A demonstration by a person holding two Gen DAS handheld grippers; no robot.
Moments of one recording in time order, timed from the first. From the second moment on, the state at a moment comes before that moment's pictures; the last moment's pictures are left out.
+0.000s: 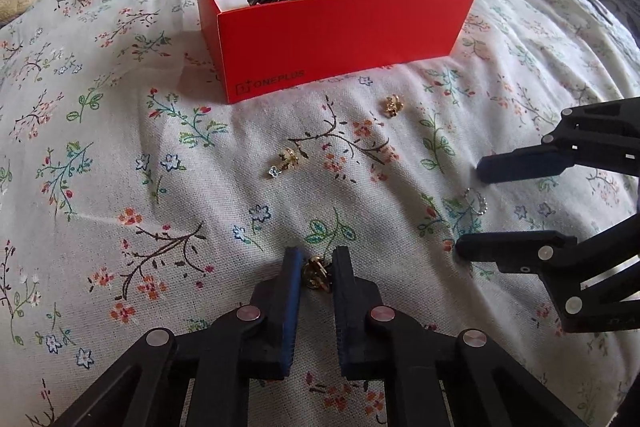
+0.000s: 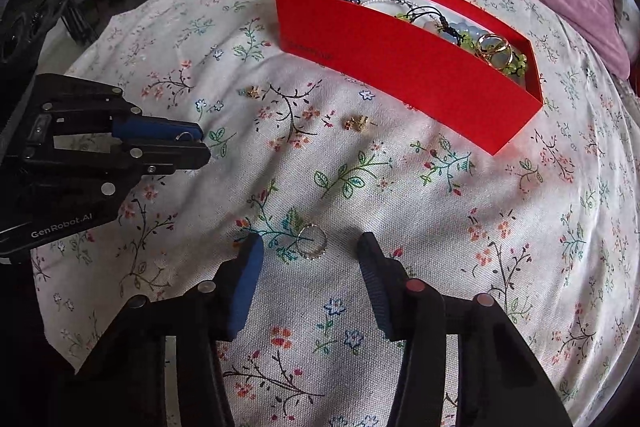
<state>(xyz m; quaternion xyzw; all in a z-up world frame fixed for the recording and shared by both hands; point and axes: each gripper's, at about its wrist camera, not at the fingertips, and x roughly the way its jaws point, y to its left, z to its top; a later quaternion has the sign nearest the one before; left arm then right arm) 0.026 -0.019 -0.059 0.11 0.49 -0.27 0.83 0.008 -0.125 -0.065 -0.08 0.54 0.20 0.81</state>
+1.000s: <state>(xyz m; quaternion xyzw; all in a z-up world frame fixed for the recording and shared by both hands) 0.038 -0.005 -0.019 0.04 0.50 -0.21 0.84 0.013 -0.135 -0.031 -0.02 0.55 0.19 0.81</state>
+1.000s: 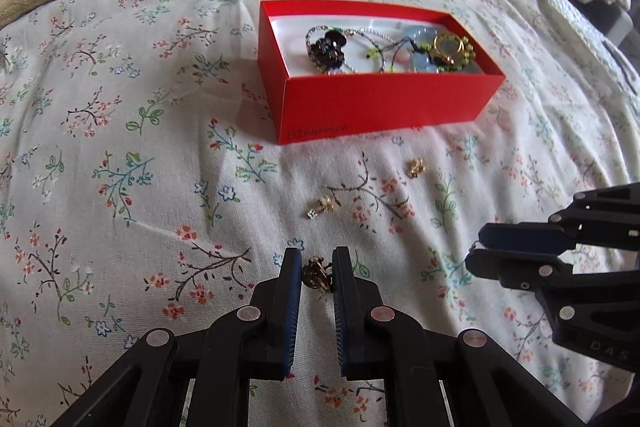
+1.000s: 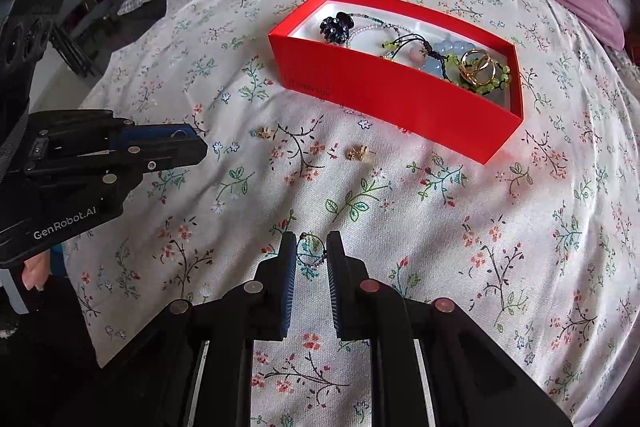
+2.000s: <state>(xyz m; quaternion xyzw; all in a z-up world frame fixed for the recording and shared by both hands) 0.070 -0.029 0.034 -0.04 0.47 -0.20 0.86 0.059 -0.178 0.037 0.09 0.53 0.13 0.84</state>
